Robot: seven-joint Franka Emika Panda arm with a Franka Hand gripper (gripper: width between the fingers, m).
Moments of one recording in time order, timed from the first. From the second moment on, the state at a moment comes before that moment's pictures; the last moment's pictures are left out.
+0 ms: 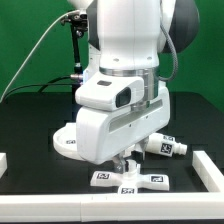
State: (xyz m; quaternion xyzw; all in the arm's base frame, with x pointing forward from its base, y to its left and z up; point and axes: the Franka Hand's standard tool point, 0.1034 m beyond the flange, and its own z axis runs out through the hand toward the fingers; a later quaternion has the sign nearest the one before) arm 0.588 0.012 0.034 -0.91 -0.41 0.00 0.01
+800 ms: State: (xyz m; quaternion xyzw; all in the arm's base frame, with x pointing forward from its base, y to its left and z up) arm 0.549 -0.069 0.042 -0.89 -0.46 0.01 0.00
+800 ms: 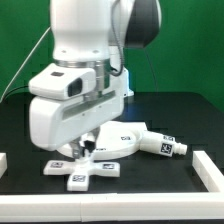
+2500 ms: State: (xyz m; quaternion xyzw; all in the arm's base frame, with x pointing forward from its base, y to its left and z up) arm 0.523 -0.097 0.082 -0.89 -0.45 0.01 -0.01
